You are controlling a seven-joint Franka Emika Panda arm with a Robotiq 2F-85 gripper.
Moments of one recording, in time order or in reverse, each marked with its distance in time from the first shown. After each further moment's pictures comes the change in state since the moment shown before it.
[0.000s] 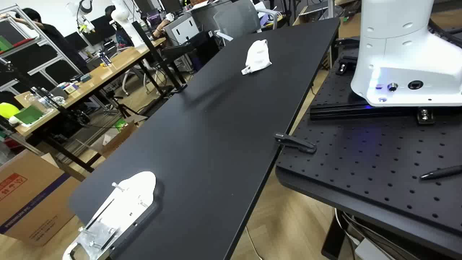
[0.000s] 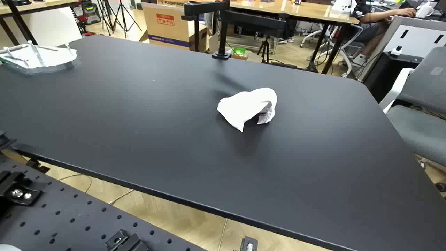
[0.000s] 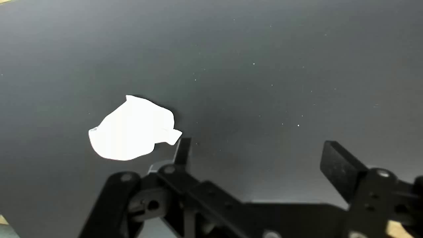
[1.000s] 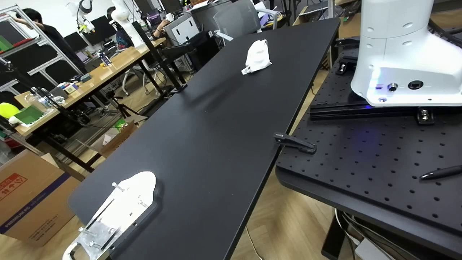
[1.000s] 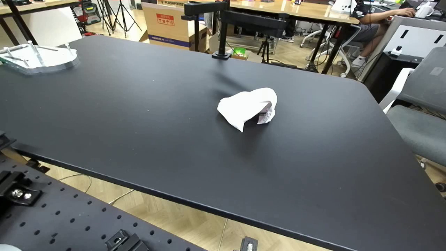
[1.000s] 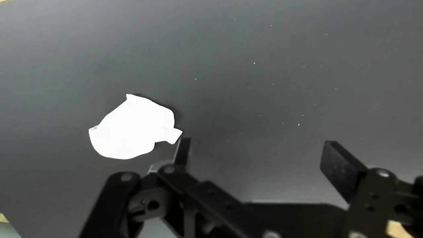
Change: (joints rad) arm 0.000 0.001 0.000 0.000 -0.004 0.008 -0.001
